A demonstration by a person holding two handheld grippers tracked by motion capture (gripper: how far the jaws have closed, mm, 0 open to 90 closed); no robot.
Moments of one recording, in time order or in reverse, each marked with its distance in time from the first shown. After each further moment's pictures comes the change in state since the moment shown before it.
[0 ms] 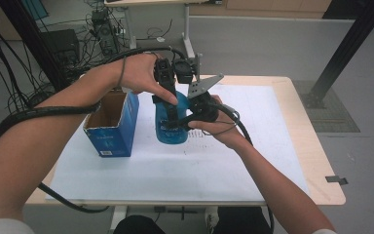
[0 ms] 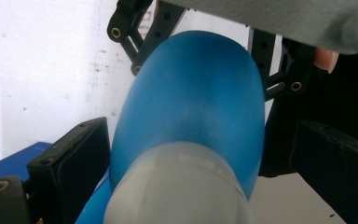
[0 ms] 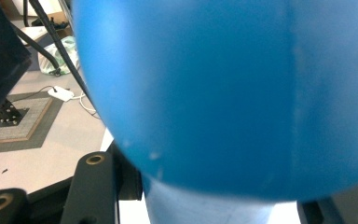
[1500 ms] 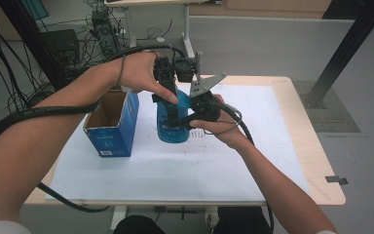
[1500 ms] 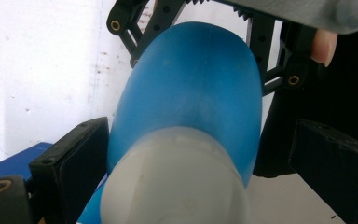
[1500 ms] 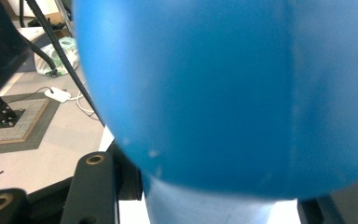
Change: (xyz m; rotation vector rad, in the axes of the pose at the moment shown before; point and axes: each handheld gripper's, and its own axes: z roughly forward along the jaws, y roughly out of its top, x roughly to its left) left arm -0.003 0.000 -0.005 -0.006 0.007 0.001; right arm 0.001 0.001 -0.005 -0.001 -0.019 -0.012
